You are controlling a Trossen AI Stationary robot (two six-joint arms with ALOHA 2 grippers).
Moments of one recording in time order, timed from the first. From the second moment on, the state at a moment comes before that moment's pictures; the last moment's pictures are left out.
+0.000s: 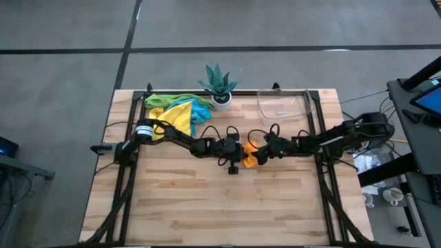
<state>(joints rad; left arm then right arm) 0.02 2.16 1.17 0.48 -0.03 0.14 0.02 1.40 0.33 0.36 0.18 0.97</state>
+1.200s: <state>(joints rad) 0.02 2.19 1.19 0.51 -0.11 0.08 0.09 1.45 0.37 0.51 0.17 0.95</state>
